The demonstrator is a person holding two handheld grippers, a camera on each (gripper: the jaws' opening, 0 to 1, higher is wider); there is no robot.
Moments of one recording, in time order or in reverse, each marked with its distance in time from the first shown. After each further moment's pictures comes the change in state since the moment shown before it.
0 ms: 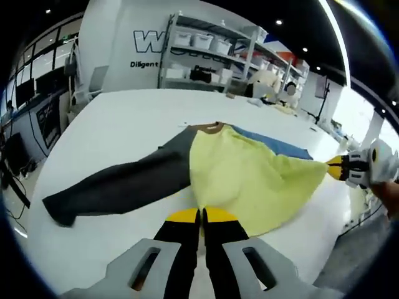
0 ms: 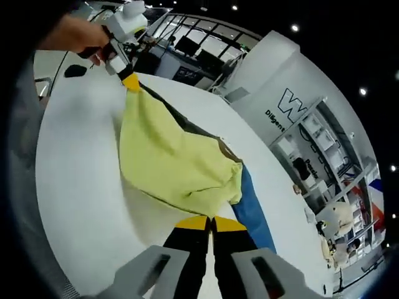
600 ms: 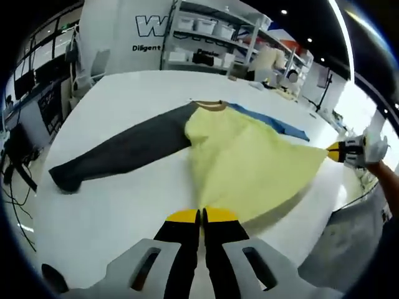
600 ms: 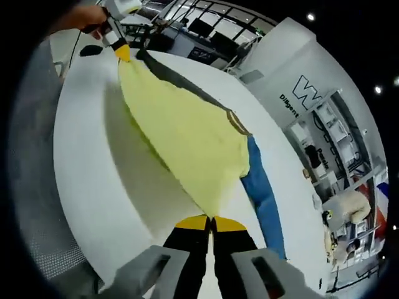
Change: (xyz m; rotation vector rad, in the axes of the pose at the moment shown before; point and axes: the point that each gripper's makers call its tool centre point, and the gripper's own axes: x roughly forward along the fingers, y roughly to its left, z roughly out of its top) left arm -0.041 0.015 -0.057 -0.005 0.146 0.019; right arm -0.026 0.030 -0.068 -0.071 0.217 0.215
